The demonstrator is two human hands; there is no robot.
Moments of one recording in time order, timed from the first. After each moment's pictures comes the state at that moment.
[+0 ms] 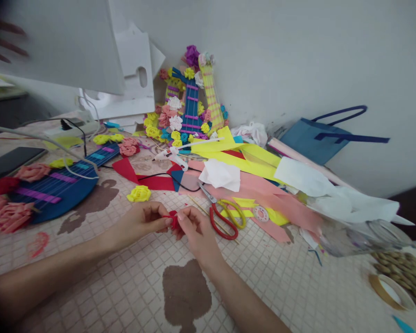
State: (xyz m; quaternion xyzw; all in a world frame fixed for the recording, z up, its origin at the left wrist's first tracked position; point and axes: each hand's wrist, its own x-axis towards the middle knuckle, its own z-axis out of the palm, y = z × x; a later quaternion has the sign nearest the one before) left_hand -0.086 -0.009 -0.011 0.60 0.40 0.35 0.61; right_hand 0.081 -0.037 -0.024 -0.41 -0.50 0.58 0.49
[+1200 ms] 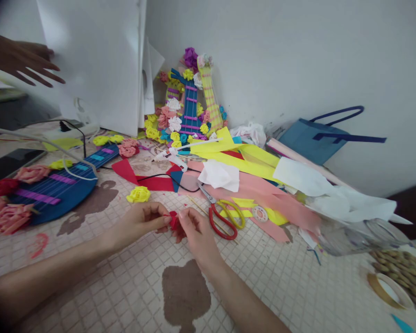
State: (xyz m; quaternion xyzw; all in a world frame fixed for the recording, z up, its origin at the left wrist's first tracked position) left_hand -0.087 -0.007 -0.010 0.59 0.39 0.35 0.61; right_hand 0.081 -0.037 -0.027 -0.42 -0.48 0.59 0.49
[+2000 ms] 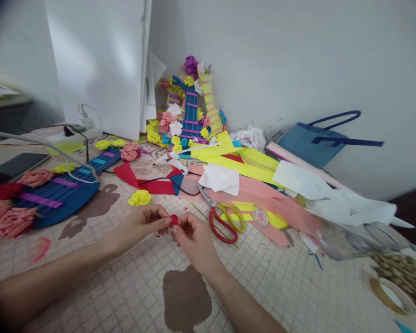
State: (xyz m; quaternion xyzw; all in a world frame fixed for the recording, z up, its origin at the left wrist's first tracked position) left_hand -0.088 -0.006 -0.013 0.59 0.40 0.35 0.60; right_hand 0.082 -0.034 -0.031 -0.44 -0.54 0.56 0.45
